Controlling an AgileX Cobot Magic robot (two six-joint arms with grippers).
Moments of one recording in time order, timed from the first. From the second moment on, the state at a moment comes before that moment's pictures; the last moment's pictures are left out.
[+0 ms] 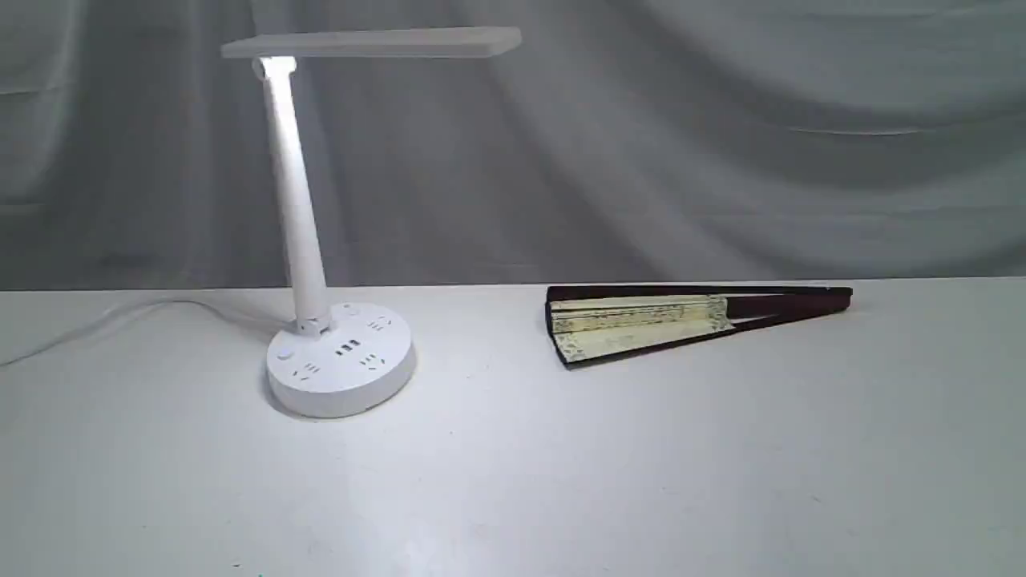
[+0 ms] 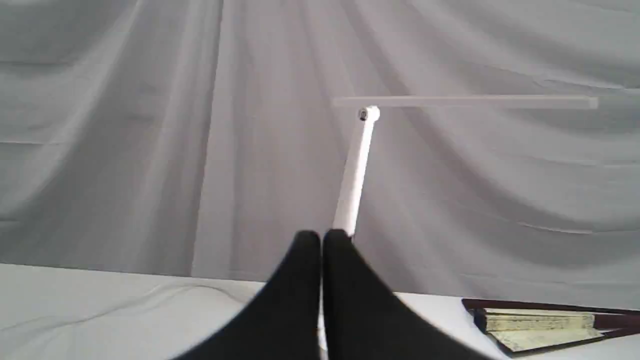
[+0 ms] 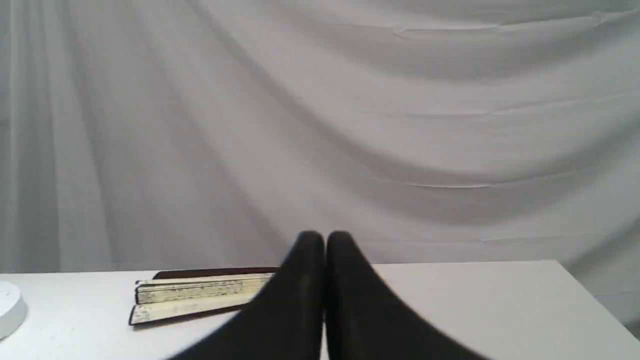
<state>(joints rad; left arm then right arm) -0.06 0.00 -0.32 -0.12 0.31 -0.04 -0.18 0.00 -0.26 0.01 0.28 0.02</state>
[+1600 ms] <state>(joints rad) -0.06 0.50 -0.53 -0.18 0.55 -0.03 -0.18 0.58 -0.42 0.15 0.38 0.03</state>
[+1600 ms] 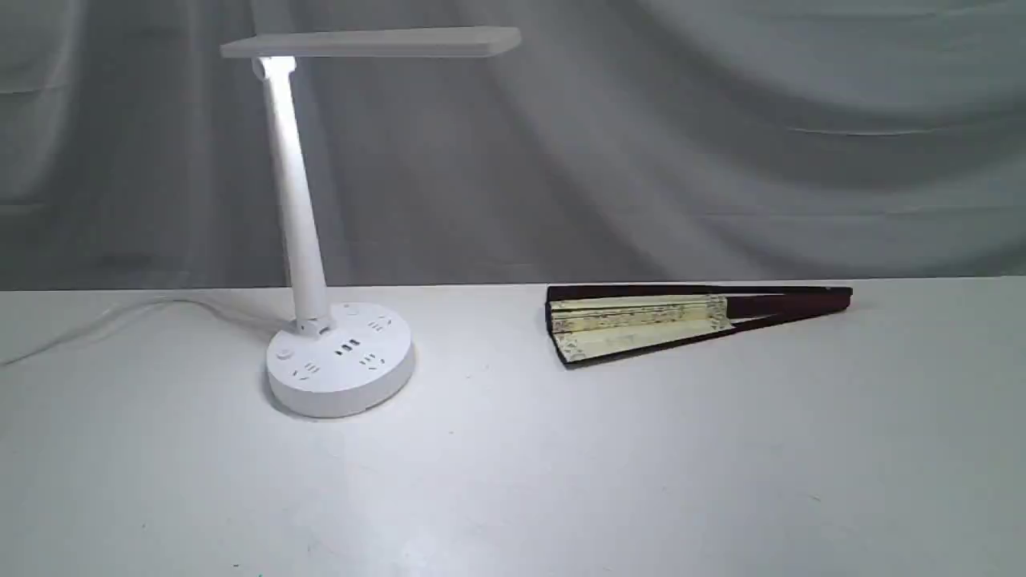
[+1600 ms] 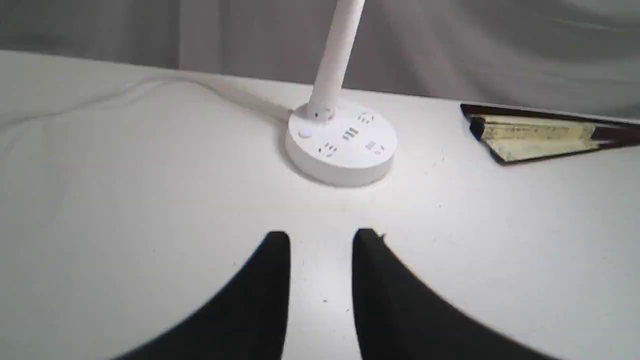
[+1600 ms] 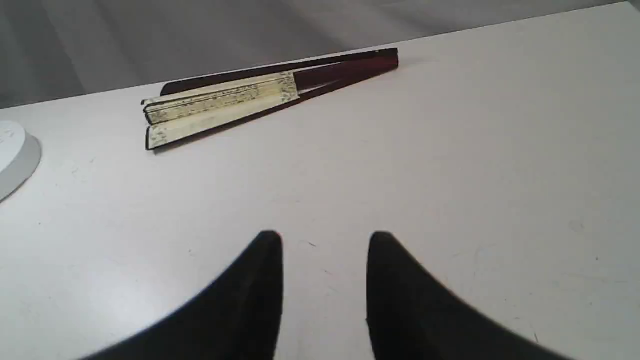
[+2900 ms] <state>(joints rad) -0.15 1.12 -0.62 -0.50 0.48 0.34 -0.18 1.55 -1.09 0.18 0.51 -0.07</state>
